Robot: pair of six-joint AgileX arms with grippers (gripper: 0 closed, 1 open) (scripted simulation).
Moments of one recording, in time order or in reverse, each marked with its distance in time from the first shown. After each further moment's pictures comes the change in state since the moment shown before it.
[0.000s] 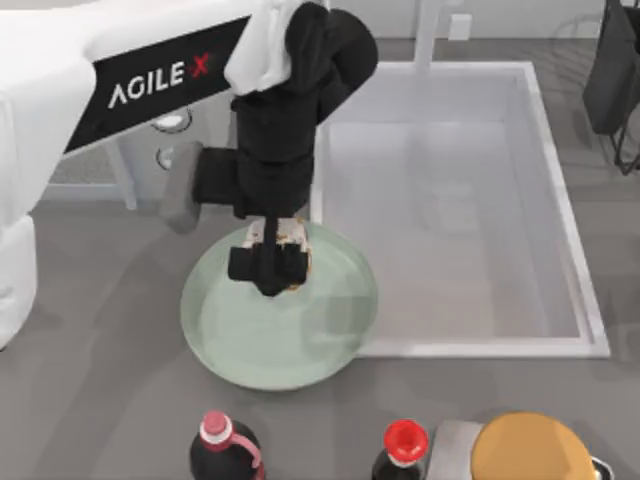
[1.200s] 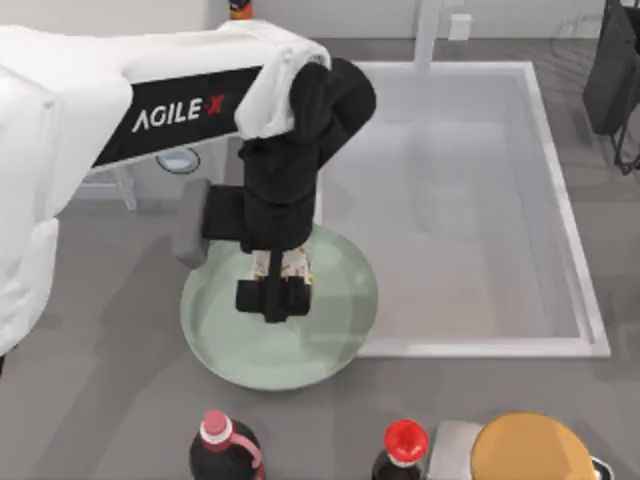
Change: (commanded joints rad) left arm 0.000 0.027 -0.136 0.166 -0.001 -0.007; right arm 0.000 0.000 0.000 0.000 0.000 0.000
